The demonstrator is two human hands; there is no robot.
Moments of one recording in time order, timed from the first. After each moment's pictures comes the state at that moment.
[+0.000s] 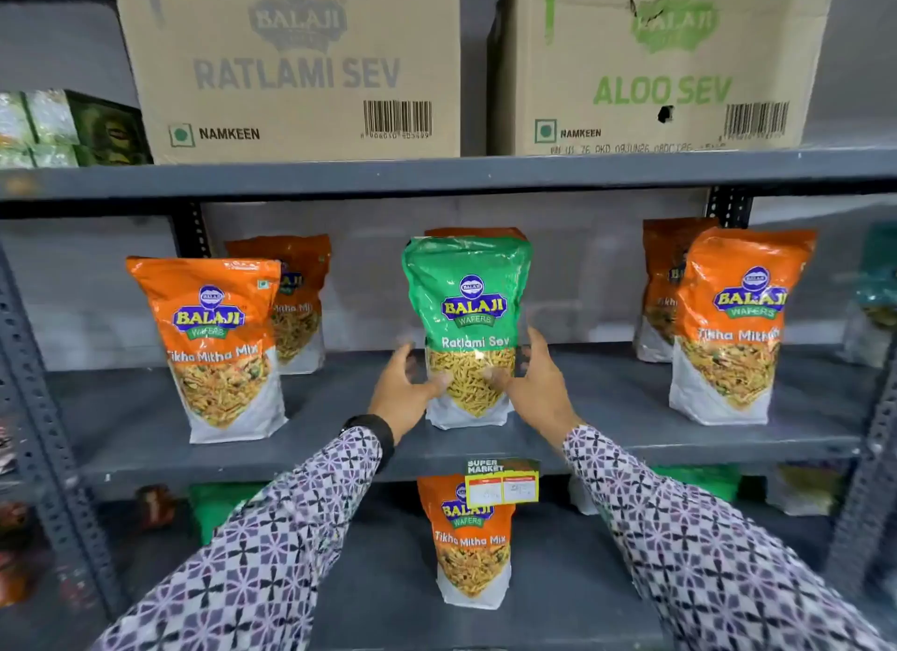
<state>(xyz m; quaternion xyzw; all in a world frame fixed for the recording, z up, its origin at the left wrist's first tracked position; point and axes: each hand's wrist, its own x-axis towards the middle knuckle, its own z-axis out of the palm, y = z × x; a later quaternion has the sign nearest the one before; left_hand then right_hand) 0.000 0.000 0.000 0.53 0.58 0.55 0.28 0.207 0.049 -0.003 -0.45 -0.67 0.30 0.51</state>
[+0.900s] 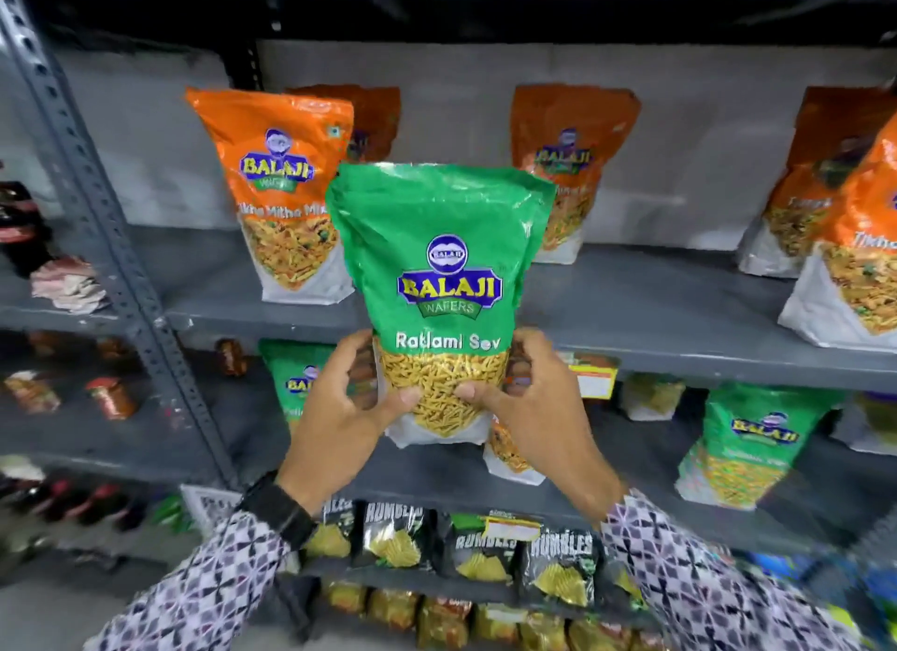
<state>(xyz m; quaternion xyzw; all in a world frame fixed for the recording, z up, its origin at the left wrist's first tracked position) -0.062 -0.207 -0.069 0.51 0.57 0.60 0.24 0.141 -0.121 -0.056 -0.38 -0.72 0.38 0.44</state>
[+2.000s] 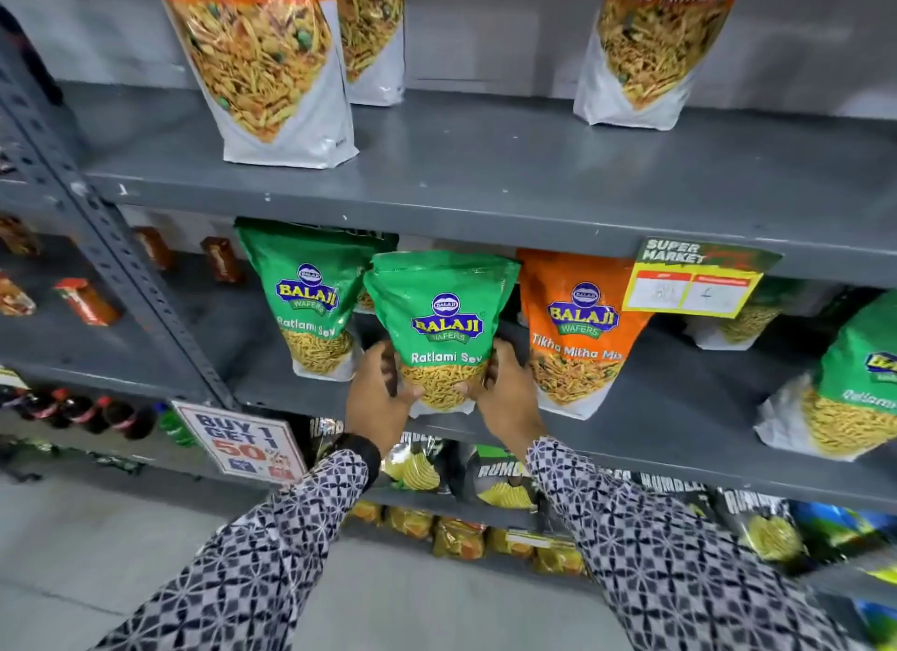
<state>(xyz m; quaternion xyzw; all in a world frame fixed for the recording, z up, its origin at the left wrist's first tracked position) -0.115 -0.106 -0.307 0.40 0.75 0.47 0.24 0.047 -0.018 -0.311 -0.48 -0.70 0.42 0.31</state>
